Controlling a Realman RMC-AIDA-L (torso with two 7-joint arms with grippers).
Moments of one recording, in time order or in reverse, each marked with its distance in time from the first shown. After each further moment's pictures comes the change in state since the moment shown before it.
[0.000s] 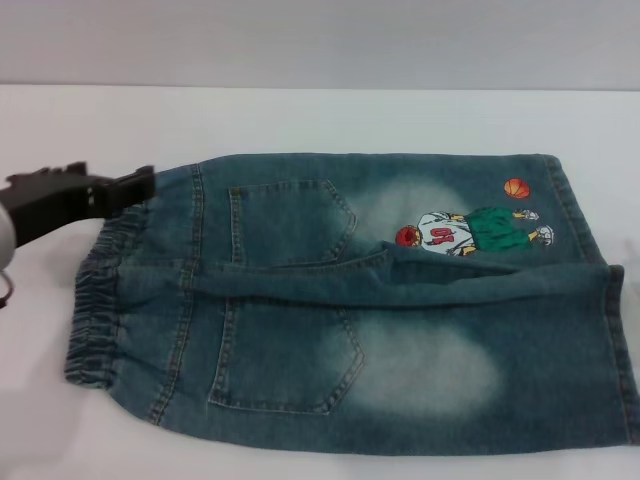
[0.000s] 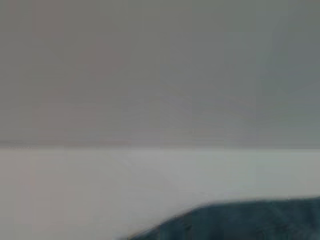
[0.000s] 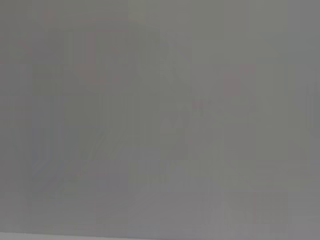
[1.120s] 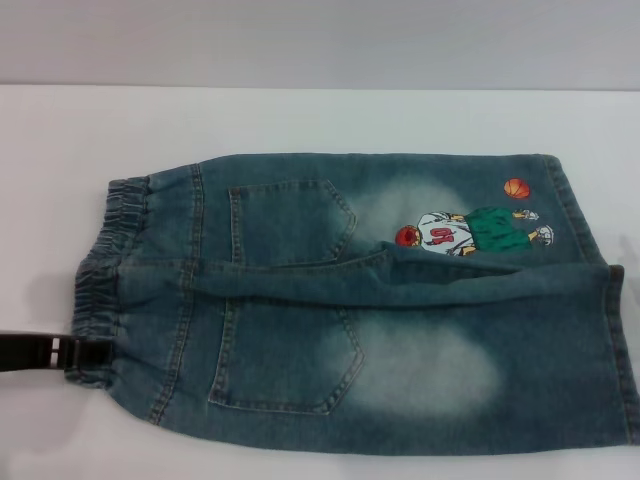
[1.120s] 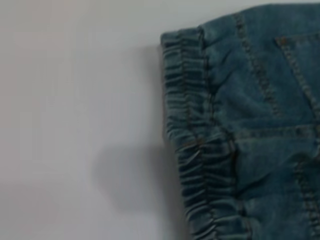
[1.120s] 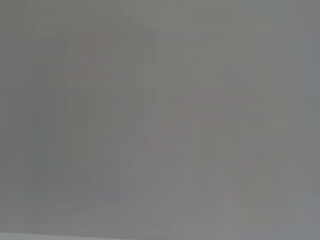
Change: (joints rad) left arm -0.048 -0.001 -0.048 -0.032 0.229 -0.566 -0.189; right arm 0.011 0.000 0.000 0.000 -0.002 -0.009 0.001
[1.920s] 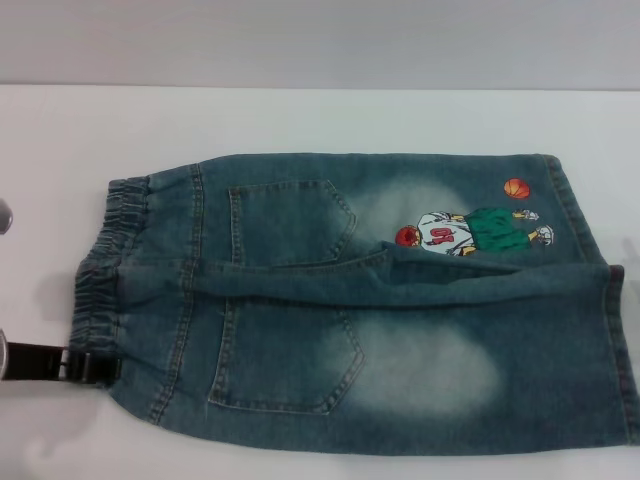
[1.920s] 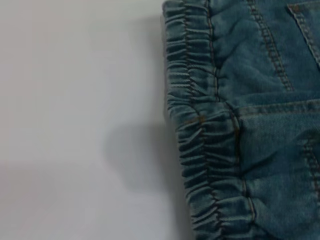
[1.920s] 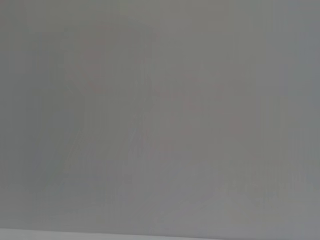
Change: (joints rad) left arm -0.047 -0.003 0.039 0.040 0.061 -0.045 -0.052; right arm -0.007 -0.002 0.000 0.001 0.000 -0.005 0.000
